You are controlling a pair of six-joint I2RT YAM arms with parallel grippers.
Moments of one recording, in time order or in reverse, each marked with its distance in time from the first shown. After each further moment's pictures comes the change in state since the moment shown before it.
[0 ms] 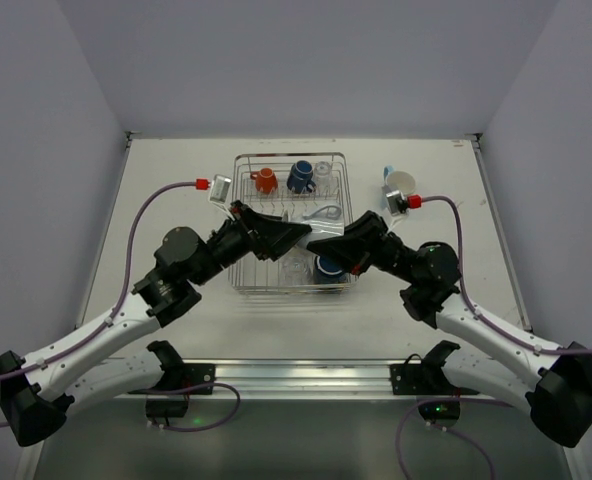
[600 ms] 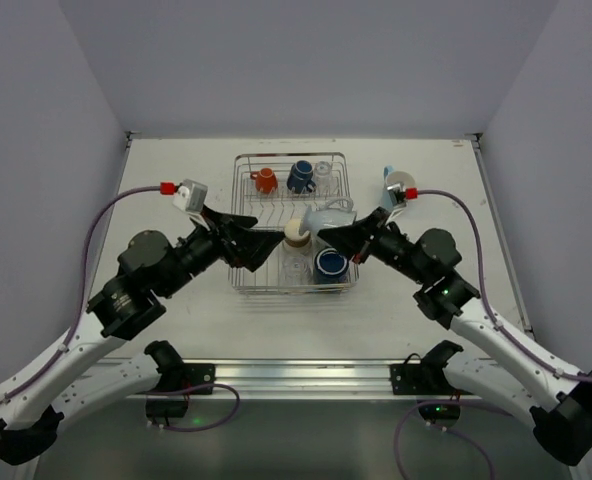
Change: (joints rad) left arm 0.005 -0.144 0.119 -0.396 -0.091 0.283; right arm -0.042 -0.088 0.034 -0.437 0.130 -0.124
